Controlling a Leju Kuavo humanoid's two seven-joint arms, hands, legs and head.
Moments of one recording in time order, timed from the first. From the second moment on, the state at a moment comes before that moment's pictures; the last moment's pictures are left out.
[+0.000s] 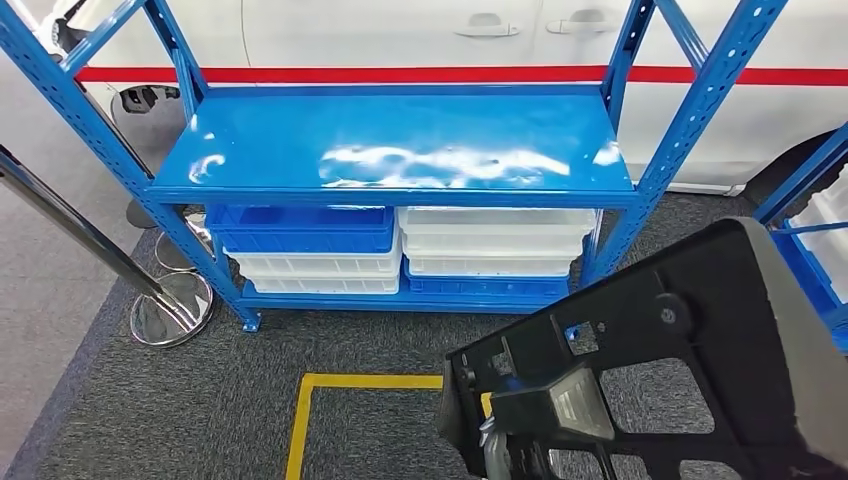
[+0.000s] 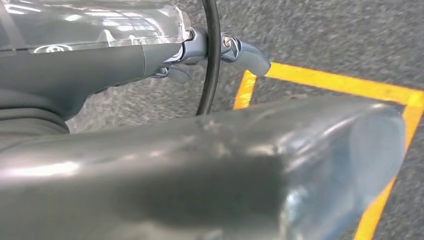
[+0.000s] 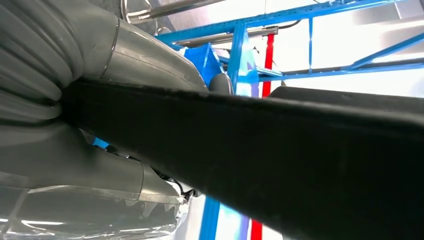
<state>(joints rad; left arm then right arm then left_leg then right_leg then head) -0.06 -0.17 1.06 -0.24 -0.80 0.09 -0.45 0.36 0.10 0.41 -1.71 0.05 -0.23 -0.70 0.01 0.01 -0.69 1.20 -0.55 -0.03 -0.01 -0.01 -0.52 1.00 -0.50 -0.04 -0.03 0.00</state>
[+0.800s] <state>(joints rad) -0.07 -0.17 1.08 -0.24 -0.81 0.10 -0.44 0.48 0.17 0.27 -1.76 0.06 -0.07 -0.70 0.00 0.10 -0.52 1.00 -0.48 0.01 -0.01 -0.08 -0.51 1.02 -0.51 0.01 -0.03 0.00</state>
